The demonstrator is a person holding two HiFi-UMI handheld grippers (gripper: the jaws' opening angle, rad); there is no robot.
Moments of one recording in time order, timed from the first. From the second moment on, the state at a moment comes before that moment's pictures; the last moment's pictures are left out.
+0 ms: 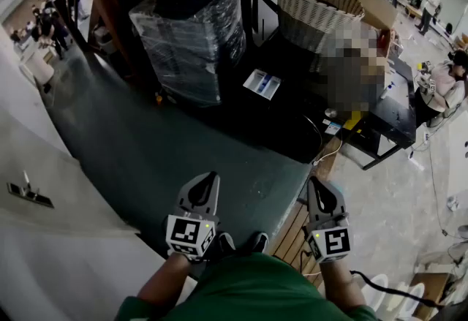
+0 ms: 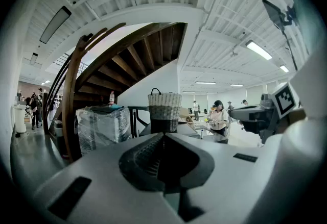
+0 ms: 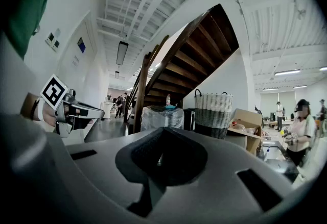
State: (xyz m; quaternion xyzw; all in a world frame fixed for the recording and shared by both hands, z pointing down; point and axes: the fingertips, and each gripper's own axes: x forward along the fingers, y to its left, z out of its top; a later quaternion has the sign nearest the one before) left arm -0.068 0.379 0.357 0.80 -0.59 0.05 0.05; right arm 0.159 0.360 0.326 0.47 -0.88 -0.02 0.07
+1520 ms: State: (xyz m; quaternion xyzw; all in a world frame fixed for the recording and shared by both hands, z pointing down) left arm -0.103 0.197 0.408 0.82 -0.56 0.05 0.10; right arm 0.115 0.191 0.357 0.48 -0.87 0.01 0.10
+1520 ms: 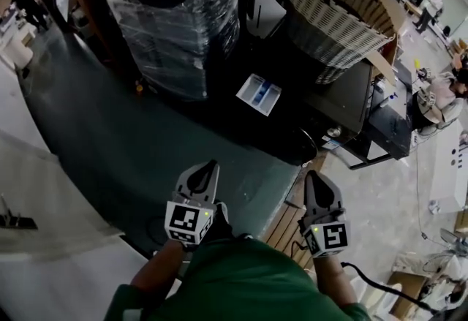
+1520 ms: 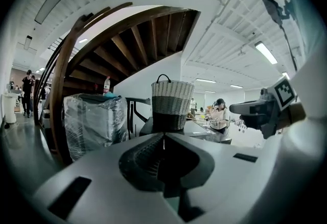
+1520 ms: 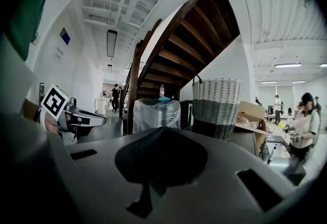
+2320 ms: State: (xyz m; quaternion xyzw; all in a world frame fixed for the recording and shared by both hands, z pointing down) left arm -0.080 0.053 0.535 0.83 -0.49 0.18 0.18; right arm 0.121 0.056 0.394 0.51 -0.85 0.05 0.14
